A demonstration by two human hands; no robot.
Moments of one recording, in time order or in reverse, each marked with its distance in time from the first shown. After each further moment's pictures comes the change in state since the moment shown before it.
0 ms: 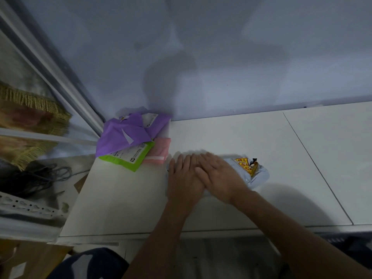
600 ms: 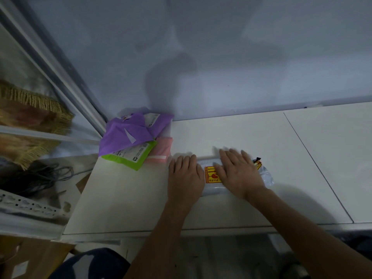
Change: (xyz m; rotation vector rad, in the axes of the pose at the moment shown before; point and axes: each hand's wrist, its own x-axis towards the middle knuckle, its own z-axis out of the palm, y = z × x) left_hand 0.002 0.000 -0.006 -0.093 0.021 -0.110; right_hand -0.014 0.036 -0.003 -0.236 -0.030 0.236
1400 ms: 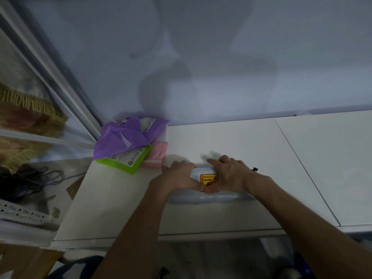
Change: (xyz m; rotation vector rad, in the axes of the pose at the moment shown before) left_hand 0.049 -0.014 -0.039 -0.230 -0.808 0.006; right_hand 0.020 -0.003 -0.050 0.108 -0.480 -0.061
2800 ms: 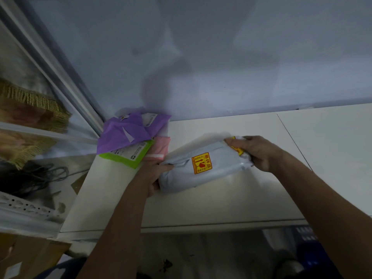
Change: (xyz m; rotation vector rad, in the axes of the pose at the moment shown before) left_hand -0.034 -0.057 0.006 -1.295 0.204 -0.373; right_hand -0.020 0.026 -0.037 1.484 0.179 0.302
